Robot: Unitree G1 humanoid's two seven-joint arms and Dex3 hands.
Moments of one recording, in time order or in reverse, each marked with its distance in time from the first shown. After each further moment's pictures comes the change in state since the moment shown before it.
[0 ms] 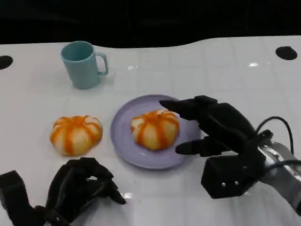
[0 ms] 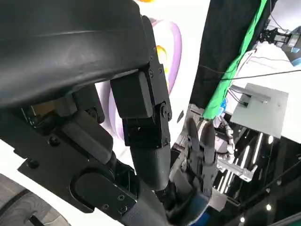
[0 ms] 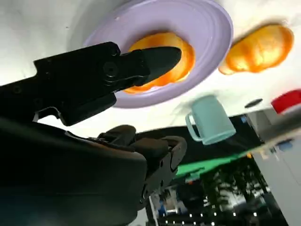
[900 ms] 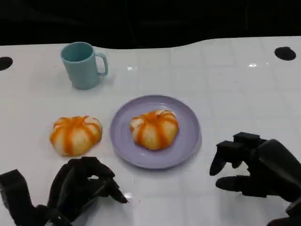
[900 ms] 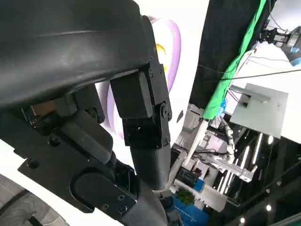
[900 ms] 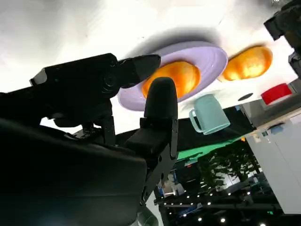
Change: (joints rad) left arm -0.002 -0.006 -0.007 -0.003 0.003 0.000 0.015; right arm 0.431 -0.193 -0.161 -0.415 0.022 -0.095 -0.005
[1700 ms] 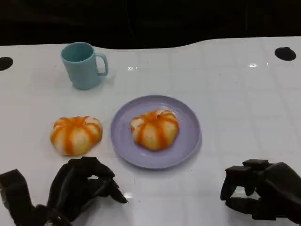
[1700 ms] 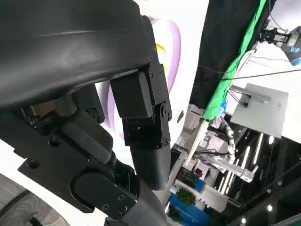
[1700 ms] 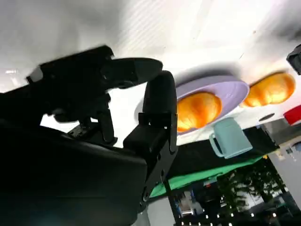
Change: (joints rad) left arm 0.000 0.004 0.003 0.000 0.002 0.001 0.000; right arm 0.067 0.005 -0.018 0.086 -0.082 -0.024 -0.067
